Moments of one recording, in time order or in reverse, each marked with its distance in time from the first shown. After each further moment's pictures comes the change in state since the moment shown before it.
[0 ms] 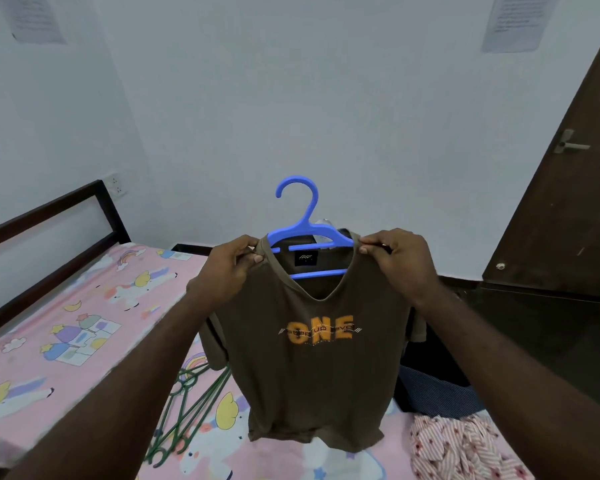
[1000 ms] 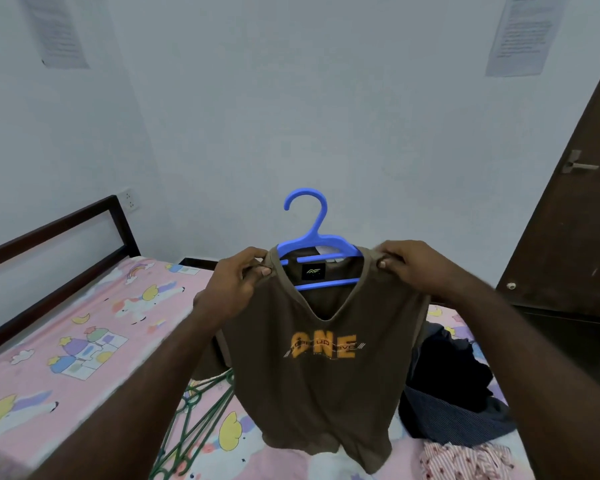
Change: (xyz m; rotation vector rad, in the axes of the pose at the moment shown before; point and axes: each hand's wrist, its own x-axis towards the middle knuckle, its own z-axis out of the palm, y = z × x) left_hand -0.002 0.007 -0.005 -0.082 0.088 0.042; right_hand 0.037 0.010 -0.029 -0.123 -0.476 0.045
